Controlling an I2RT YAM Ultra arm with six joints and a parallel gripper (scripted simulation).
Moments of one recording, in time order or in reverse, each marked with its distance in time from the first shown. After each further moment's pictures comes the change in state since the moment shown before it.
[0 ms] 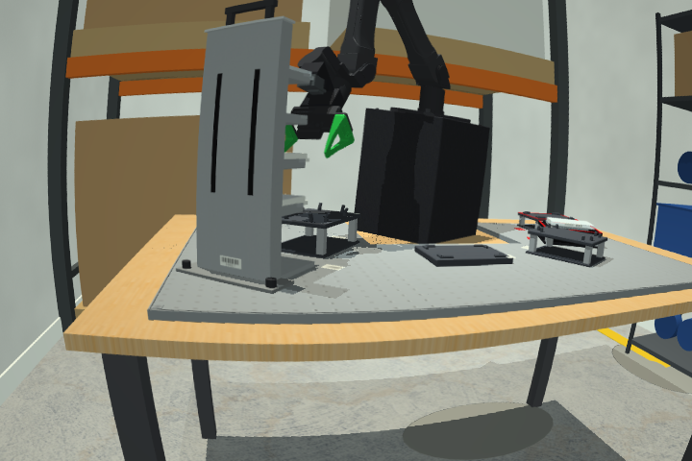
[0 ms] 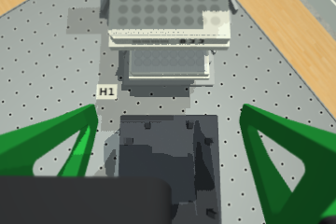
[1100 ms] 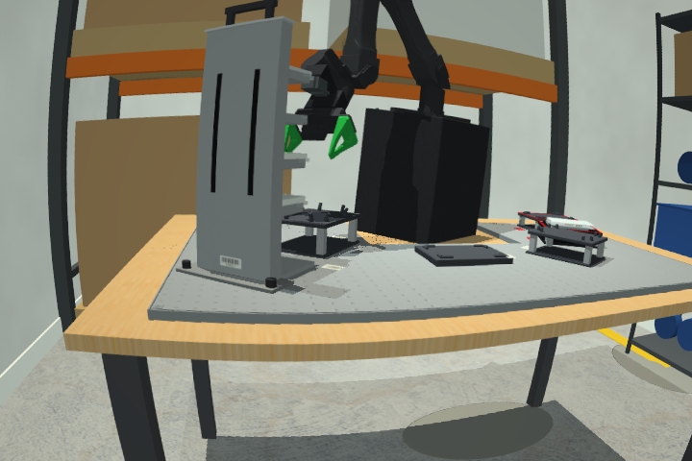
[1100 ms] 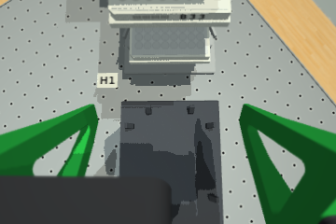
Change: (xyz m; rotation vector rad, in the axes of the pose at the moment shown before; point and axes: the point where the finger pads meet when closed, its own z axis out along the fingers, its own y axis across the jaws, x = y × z) arm 0.013 0.001 -0.009 0.000 0.011 0.007
